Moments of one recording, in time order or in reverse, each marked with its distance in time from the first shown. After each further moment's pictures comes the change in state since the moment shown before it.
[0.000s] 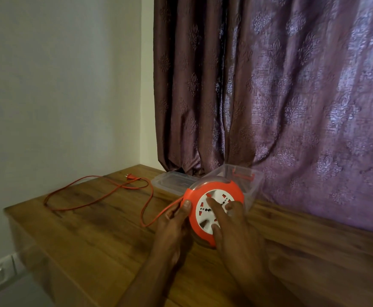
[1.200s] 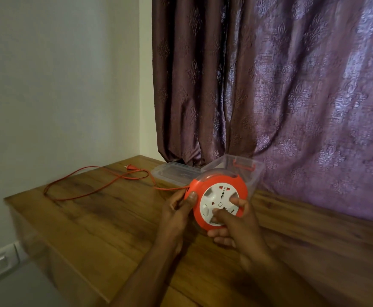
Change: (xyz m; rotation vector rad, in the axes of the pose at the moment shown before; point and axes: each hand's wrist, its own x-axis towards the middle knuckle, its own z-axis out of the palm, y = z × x) left_hand -0.008 0.004 0.010 0.252 -0.052 0.174; right_hand 0.006 -0.001 -0.001 1.272 -0.124 0.696
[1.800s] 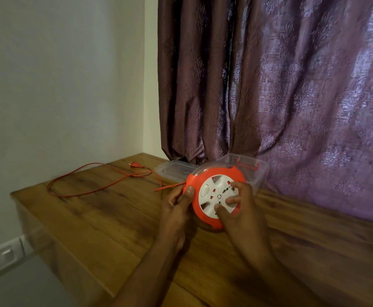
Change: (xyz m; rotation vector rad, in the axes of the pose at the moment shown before) left_hand 0.000 0.005 0.000 -0.166 0.104 -0.033; right_hand 0.000 -0.001 -0.001 -0.653 0.159 -0.511
